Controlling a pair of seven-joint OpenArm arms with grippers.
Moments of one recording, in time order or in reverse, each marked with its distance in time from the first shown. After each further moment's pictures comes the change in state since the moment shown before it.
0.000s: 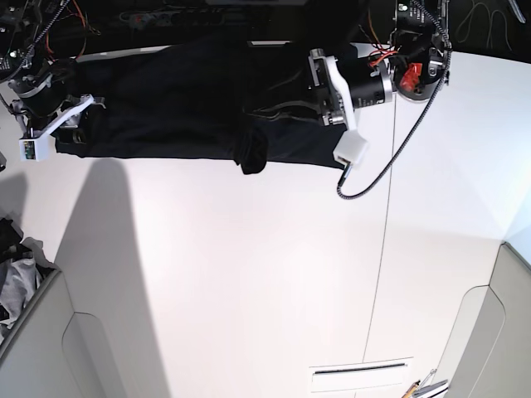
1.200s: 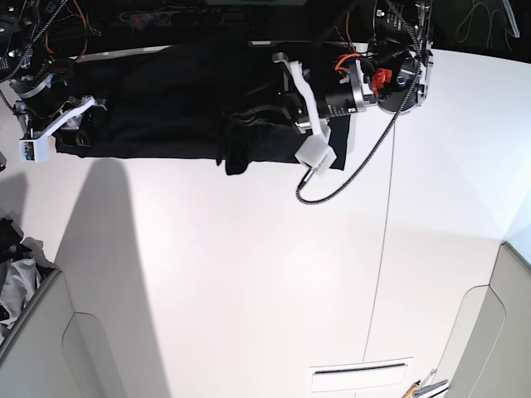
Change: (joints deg) left arm -2.7 0.0 8.9 0.0 17.5 0.0 -8.4; right arm 0.0 0.0 0.0 0.0 3.8 0.0 0.0
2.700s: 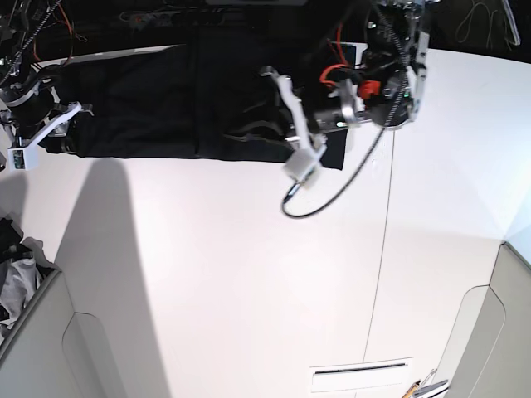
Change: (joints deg) left arm -4.9 1.2 3.3 -2.4 12.8 0.0 -6.2; right arm 1.0 4.1 0.0 0.0 -2.3 0.0 0.2
